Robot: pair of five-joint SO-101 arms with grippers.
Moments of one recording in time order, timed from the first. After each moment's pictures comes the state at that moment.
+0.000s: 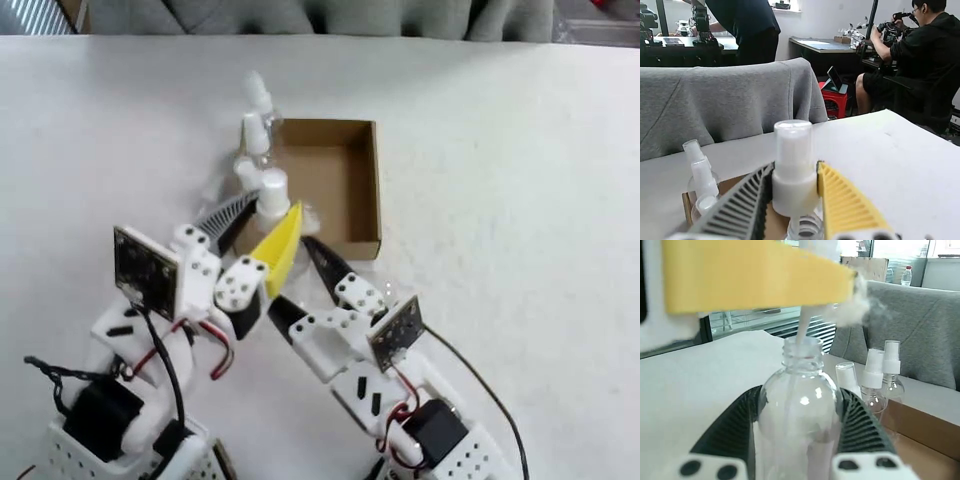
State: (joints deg) left arm 26.8 -81.3 56.3 40.9 6.8; right arm -45.5 -102.8 91.2 16.5 0.1
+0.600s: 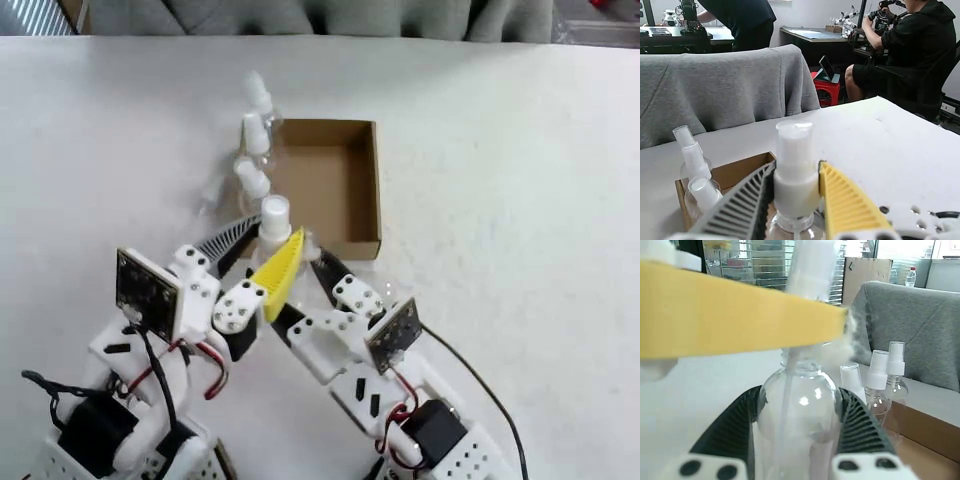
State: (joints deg) left arm 29.1 -87.3 58.5 47.2 6.5; right arm -45.5 -102.9 91.2 16.5 0.2
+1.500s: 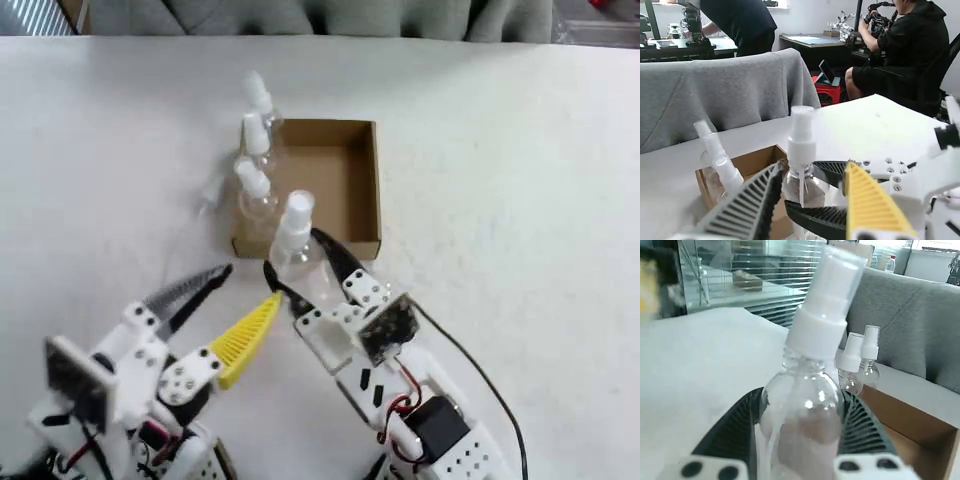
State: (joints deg) left arm 27.9 -104.9 52.5 68.6 4.0; right arm -41.3 -102.8 91.6 21.2 7.7
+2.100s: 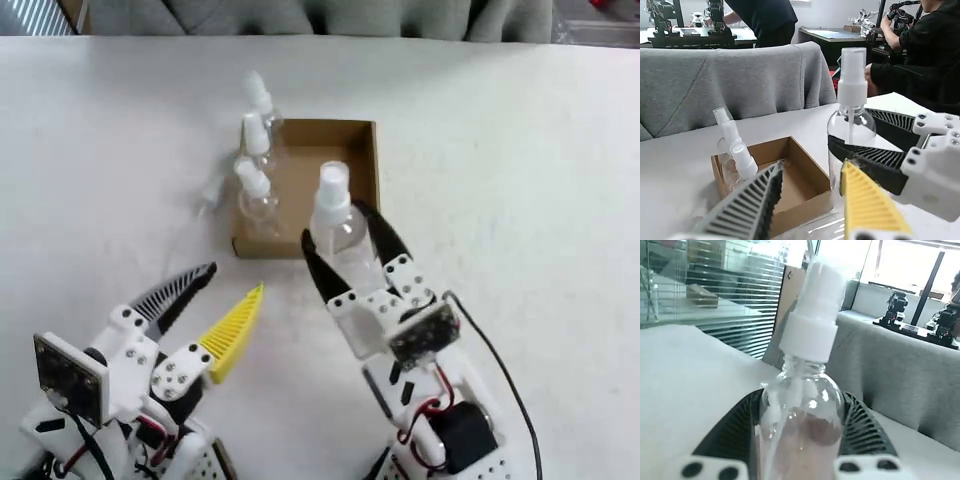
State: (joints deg) left arm 24.3 -105.0 52.3 71.3 5.2; right arm -32.3 -102.8 79.3 26.6 12.1
